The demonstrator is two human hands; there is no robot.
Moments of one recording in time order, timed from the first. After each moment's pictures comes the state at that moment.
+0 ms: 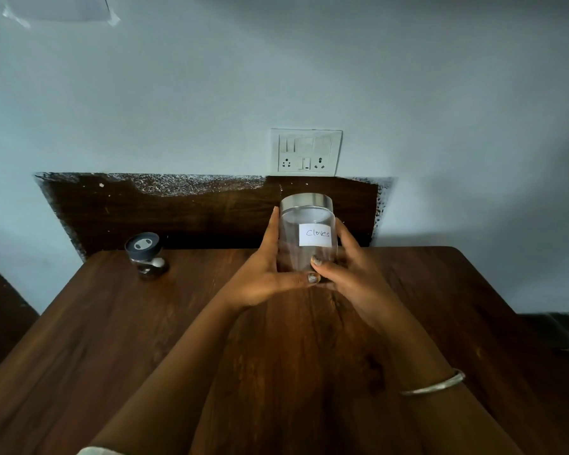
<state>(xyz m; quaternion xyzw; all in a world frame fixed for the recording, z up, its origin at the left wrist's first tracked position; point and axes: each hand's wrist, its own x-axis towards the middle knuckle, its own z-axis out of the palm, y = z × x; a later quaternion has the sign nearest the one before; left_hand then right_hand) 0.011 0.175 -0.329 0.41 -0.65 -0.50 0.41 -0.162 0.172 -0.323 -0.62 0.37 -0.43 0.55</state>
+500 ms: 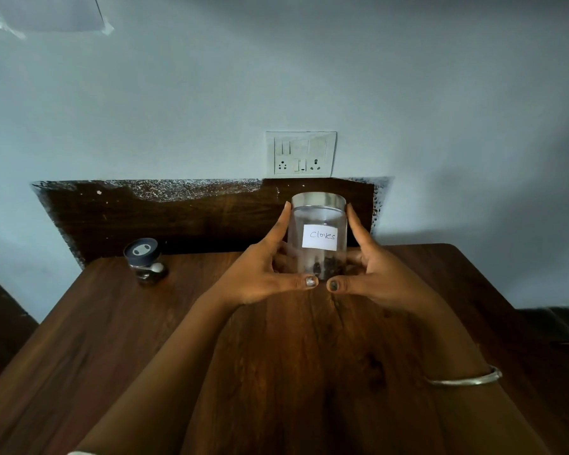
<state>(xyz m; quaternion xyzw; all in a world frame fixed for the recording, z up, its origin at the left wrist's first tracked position) 0.013 0.182 -0.308 0.45 -0.74 -0.36 0.35 -0.196 0.181 -0.296 -0.74 0.43 -0.29 0.43</state>
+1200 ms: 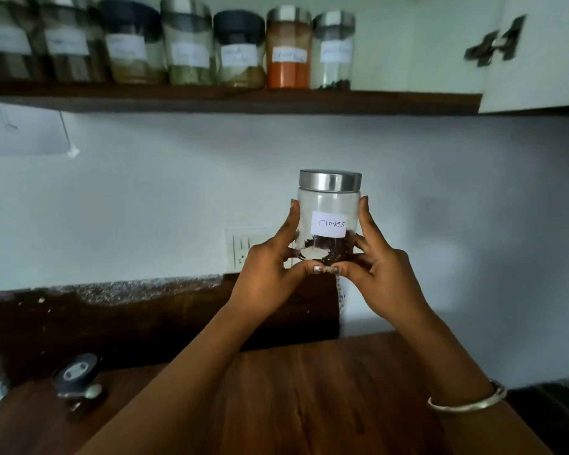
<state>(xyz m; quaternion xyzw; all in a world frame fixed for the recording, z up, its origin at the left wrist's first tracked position) -0.091 0.104 -0.191 0.43 -0.77 -0.09 0.46 -0.261 0.116 -0.192 -0.73 0.49 -0.47 0.09</state>
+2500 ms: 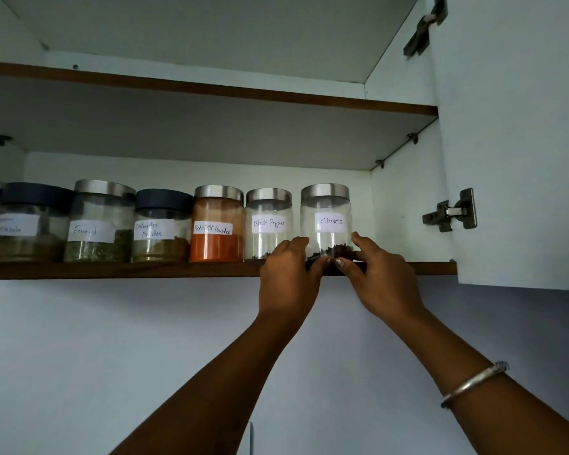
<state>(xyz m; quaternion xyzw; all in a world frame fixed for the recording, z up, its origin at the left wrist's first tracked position) -0.240 -0.102 -0.004 0.40 -0.65 0.21 0.61 -0.376 -0.089 -0.002 -0.67 0.52 -0.50 -0.18</state>
